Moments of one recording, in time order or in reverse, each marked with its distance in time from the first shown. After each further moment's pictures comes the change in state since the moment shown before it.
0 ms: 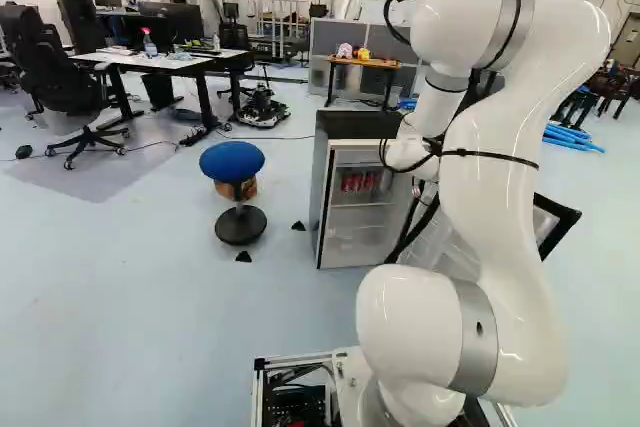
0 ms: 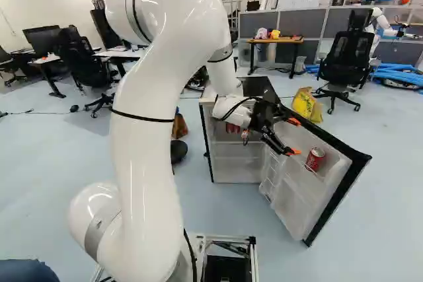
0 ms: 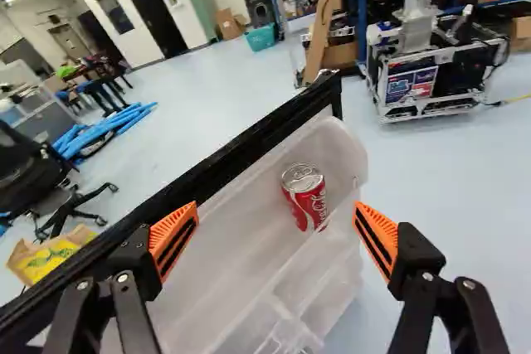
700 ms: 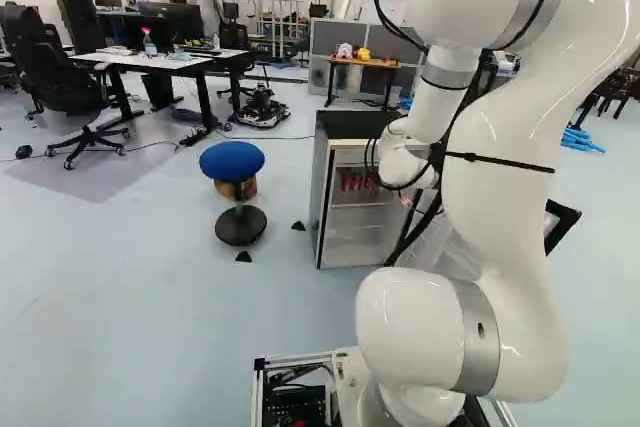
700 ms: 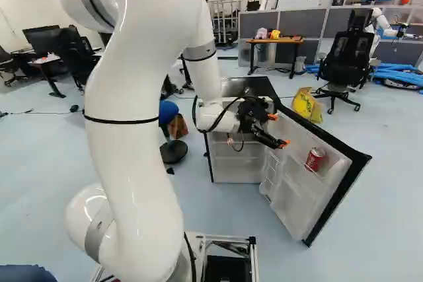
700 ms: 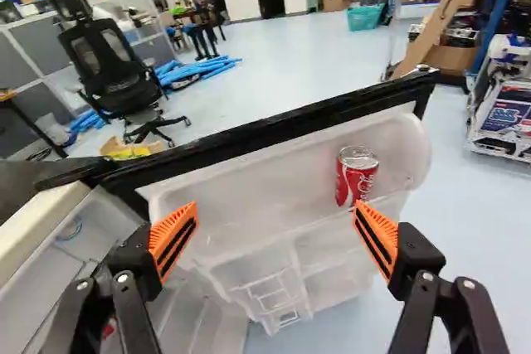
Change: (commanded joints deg) arm 3.6 9.0 13.5 -21.1 -2.7 0.0
